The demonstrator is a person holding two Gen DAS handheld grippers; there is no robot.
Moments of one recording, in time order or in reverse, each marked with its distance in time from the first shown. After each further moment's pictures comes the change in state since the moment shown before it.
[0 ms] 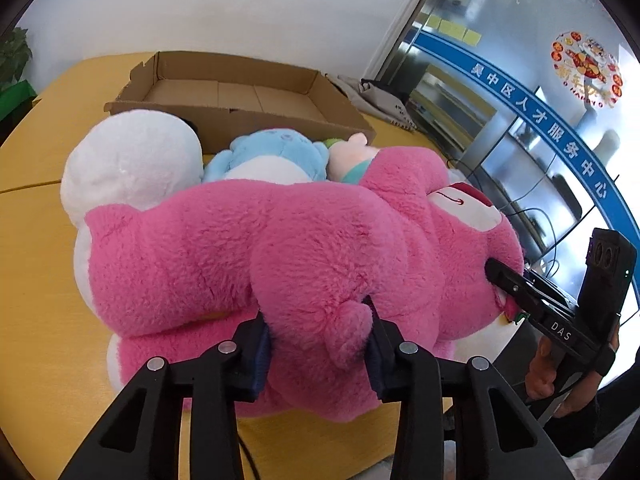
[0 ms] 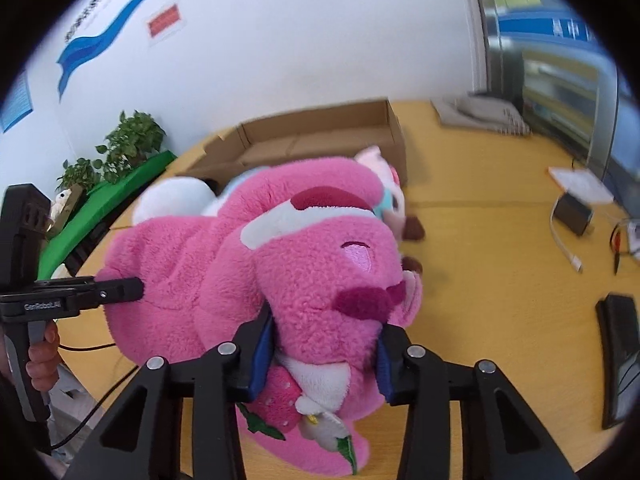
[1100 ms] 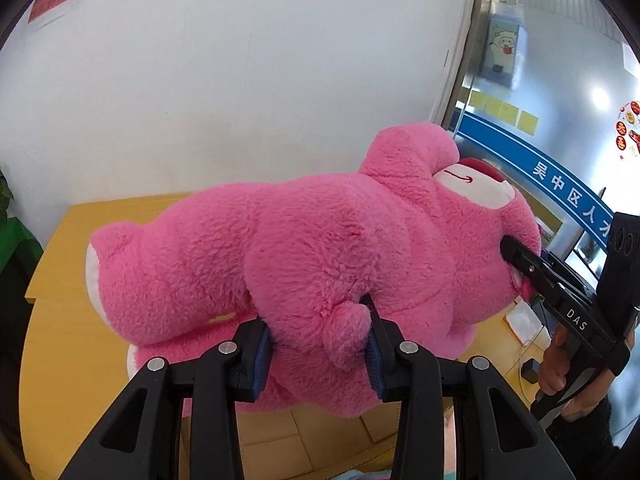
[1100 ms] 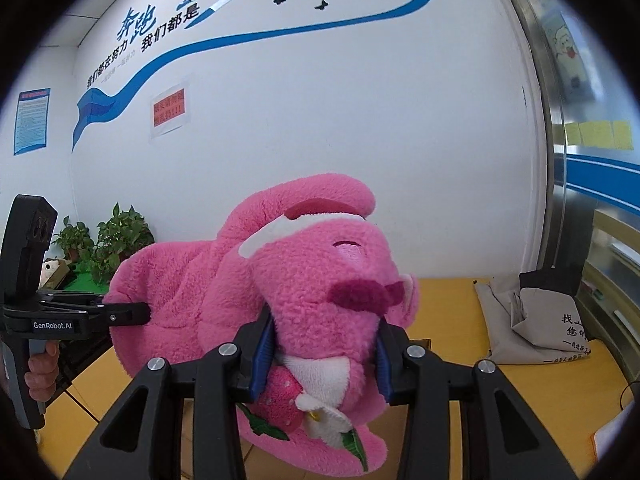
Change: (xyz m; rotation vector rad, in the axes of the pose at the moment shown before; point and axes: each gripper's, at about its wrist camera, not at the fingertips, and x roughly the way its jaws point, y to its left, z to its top) left arm 0.107 0.092 0.407 0.117 -0.165 0.126; right arm 0.182 -0.012 0.341 -0.105 -0.322 0.017
